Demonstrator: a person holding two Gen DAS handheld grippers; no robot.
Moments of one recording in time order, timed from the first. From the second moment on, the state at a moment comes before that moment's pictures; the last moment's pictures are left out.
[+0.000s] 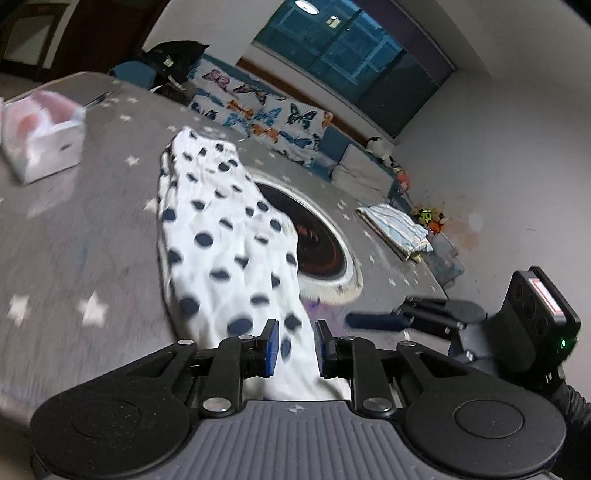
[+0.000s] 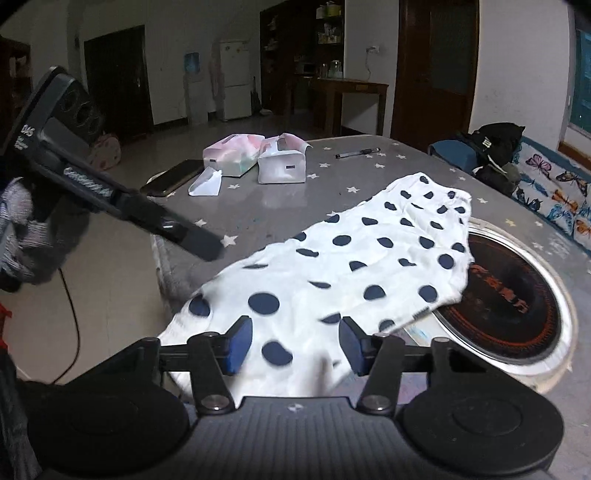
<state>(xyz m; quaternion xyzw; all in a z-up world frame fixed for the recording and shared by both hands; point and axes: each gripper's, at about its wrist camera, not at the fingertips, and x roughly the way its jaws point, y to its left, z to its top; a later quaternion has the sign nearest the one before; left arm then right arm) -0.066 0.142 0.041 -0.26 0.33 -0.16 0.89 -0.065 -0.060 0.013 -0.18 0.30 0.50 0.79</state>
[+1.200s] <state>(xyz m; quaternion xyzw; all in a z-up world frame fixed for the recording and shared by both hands) 0.009 0.166 -0.005 -0.24 0.37 -0.14 0.89 0.123 -0.031 -0.037 -0.12 0.38 0.39 0.83</state>
